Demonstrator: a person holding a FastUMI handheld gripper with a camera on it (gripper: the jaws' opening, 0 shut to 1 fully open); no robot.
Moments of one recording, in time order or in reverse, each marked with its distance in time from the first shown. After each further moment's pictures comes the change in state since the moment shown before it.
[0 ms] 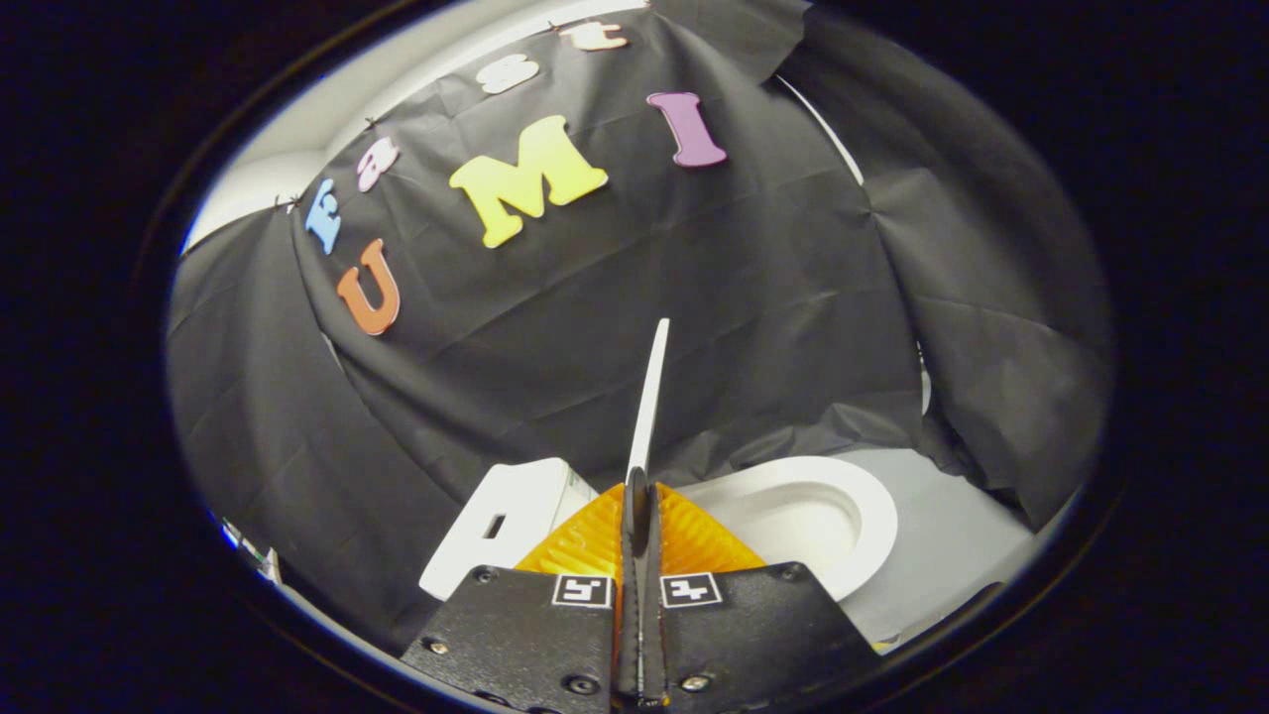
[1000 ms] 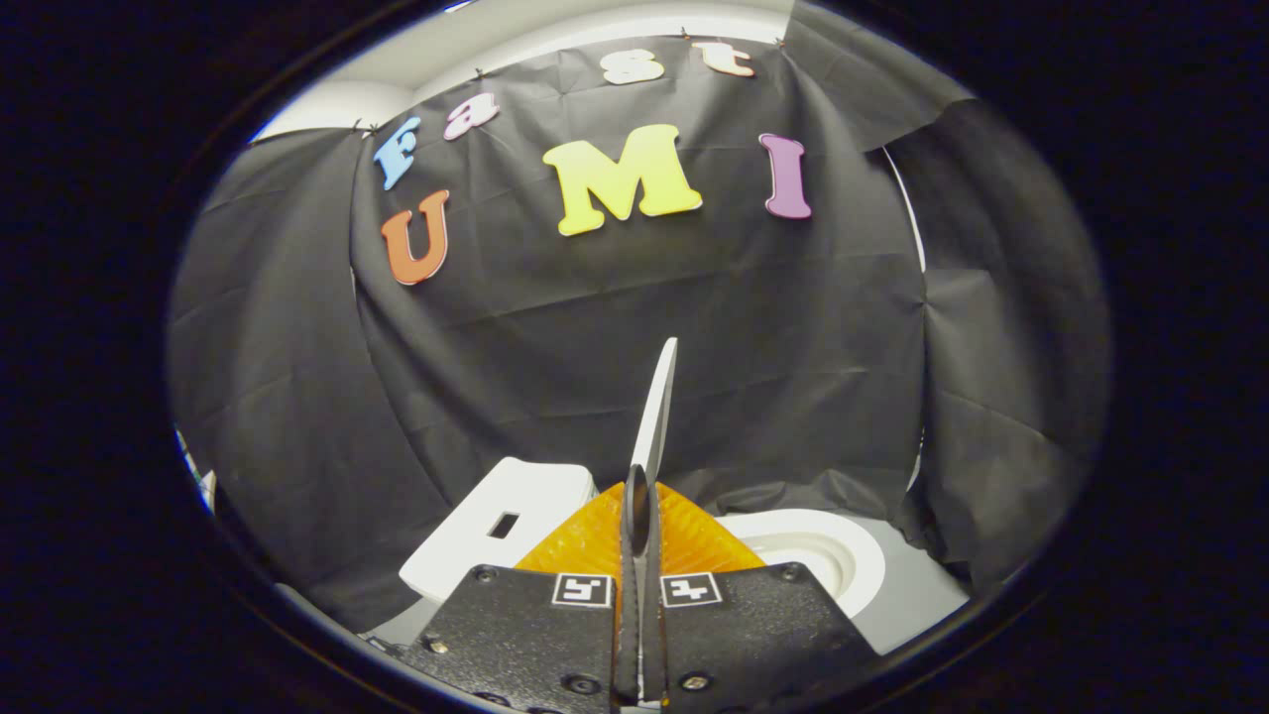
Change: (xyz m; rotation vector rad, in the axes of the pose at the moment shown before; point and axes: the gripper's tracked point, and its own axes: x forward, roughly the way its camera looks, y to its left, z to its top) arm 0.019 0.092 -0.010 -0.282 -0.090 -0.049
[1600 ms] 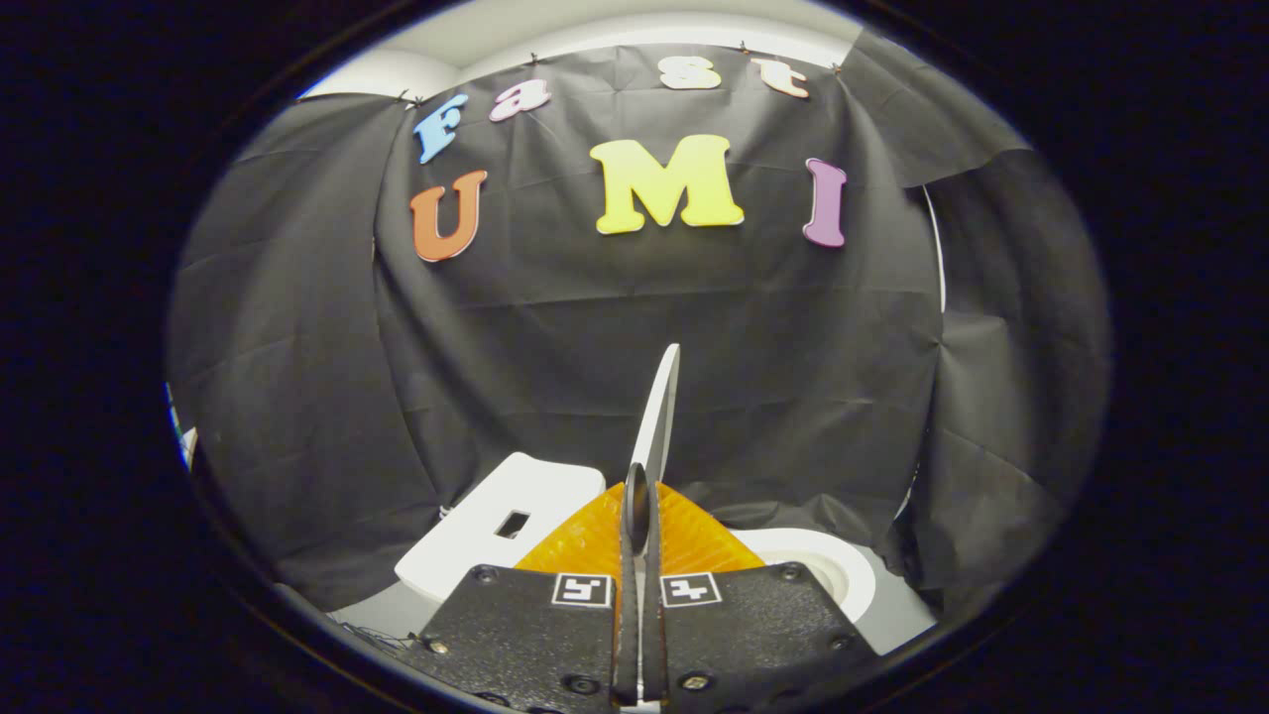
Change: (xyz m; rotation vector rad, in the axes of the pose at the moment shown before) arm 0.009 0.050 -0.001 -0.117 -0.016 0.001
